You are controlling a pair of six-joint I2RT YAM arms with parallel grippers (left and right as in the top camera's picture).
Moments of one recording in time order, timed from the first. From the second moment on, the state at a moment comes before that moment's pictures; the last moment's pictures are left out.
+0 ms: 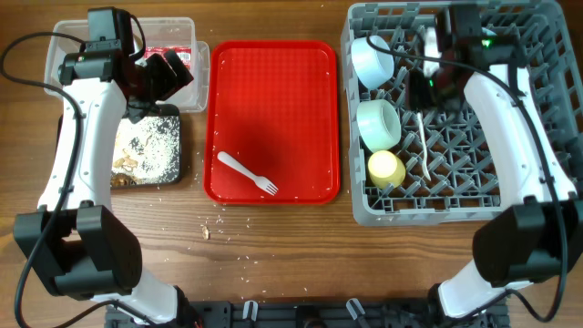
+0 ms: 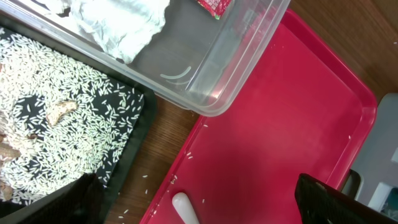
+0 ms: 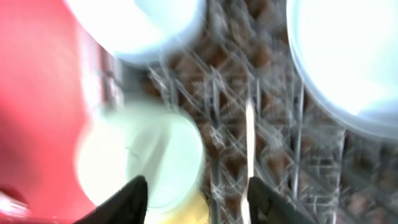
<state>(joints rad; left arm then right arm) 0.08 1.77 1.58 -0.96 0.15 -0.52 0.10 1.80 1.72 -1.16 -0.02 0.08</state>
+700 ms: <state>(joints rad) 0.08 1.77 1.58 -0.96 0.15 -0.52 -0.27 1.98 1.76 -1.12 0.10 0.47</state>
